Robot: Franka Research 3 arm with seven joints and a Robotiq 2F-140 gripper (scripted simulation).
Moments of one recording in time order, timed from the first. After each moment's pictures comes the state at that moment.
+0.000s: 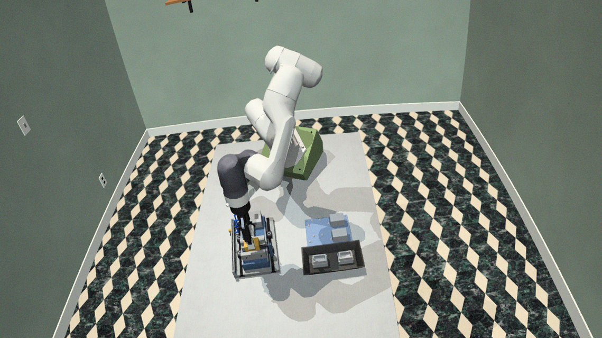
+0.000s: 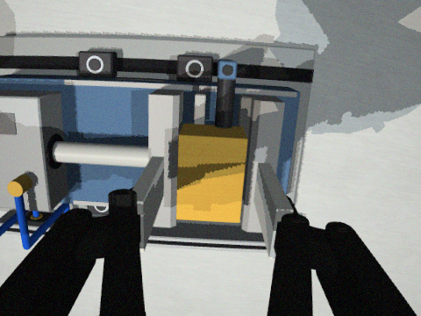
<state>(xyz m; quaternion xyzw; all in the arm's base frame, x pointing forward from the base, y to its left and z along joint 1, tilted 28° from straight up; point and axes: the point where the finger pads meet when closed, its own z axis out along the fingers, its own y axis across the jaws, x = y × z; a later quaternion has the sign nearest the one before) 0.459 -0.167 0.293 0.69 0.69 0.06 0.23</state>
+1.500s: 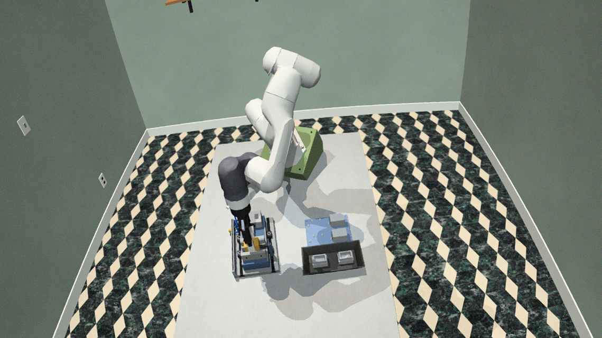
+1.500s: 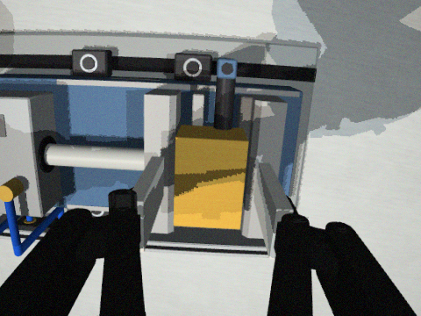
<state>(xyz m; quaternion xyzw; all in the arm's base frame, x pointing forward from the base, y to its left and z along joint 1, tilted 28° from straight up) 0.464 -0.171 0.284 0.69 0.69 0.06 0.23</state>
